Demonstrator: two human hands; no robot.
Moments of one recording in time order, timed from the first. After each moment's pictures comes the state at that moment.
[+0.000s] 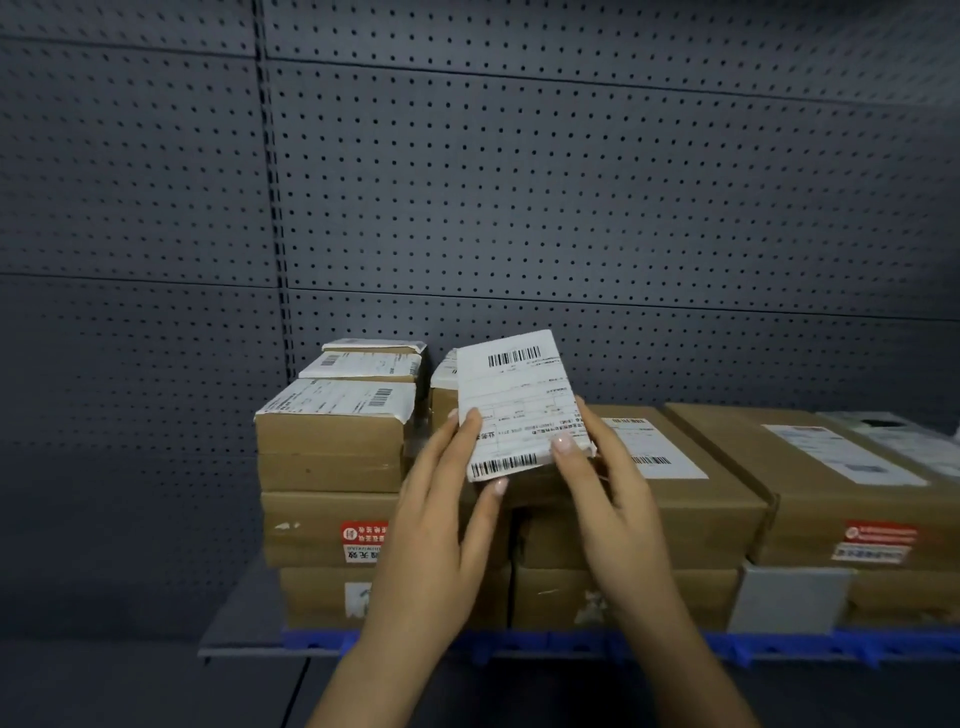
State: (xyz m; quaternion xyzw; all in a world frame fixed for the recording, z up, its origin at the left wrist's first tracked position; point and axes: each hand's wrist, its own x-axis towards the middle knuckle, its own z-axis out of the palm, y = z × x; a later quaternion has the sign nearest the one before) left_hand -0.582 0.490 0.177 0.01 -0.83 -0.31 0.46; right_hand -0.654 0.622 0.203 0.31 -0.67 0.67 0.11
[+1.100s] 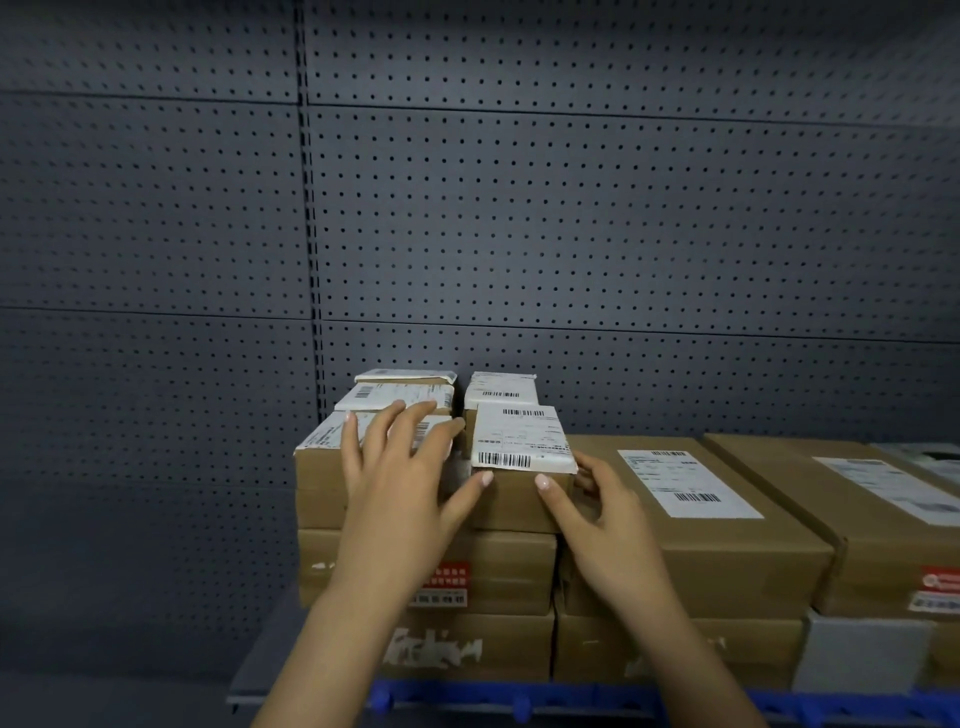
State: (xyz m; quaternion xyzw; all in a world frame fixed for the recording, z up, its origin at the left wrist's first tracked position) left_hand -0.590 0.420 0.220 0.13 -0.89 -0.05 0.44; right_hand -0.705 0.580 0.185 0.28 -0.78 0.54 0.11
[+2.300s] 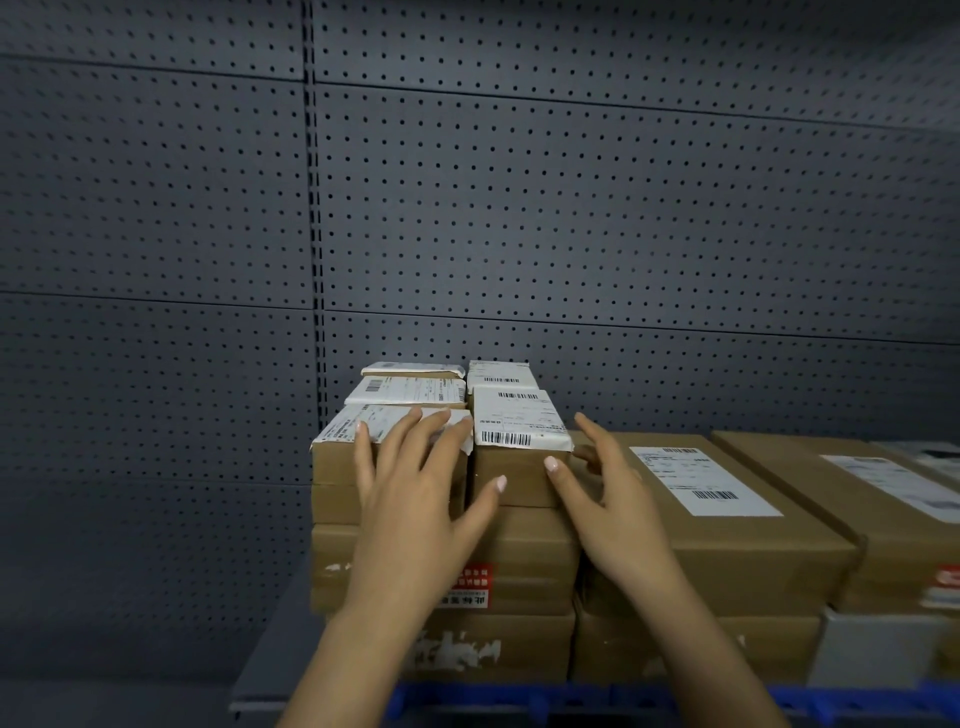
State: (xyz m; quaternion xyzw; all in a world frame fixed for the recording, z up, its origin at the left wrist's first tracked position) left_hand -0.593 0.403 0.201 0.08 -0.87 -0.11 0.48; right_hand -0.705 0.557 0.196 0.30 -0.79 0.51 0.16
